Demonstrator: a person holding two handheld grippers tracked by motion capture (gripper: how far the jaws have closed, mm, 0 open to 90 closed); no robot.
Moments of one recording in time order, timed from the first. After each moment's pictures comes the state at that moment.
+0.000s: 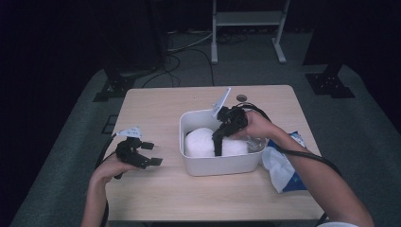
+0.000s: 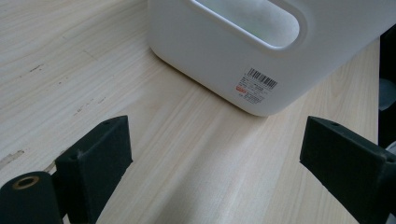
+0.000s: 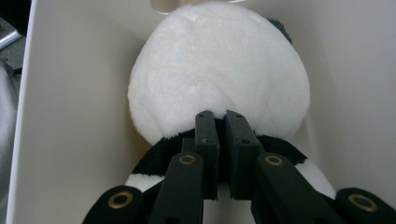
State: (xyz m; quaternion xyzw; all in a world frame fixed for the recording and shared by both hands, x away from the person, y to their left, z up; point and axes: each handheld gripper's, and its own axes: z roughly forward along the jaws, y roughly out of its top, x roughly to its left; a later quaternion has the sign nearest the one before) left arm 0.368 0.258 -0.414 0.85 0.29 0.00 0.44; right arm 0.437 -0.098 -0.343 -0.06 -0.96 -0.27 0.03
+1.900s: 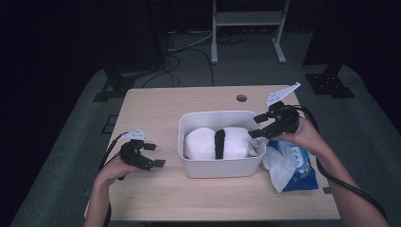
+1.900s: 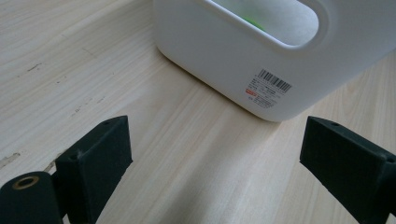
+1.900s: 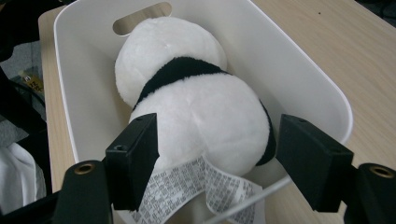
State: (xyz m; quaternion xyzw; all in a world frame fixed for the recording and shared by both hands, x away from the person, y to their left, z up) left arm 0.365 0.249 -0.420 0.86 0.29 0.02 0.42; right arm 0.396 -0.229 -0.312 -0.23 -0.89 -0.39 -0.04
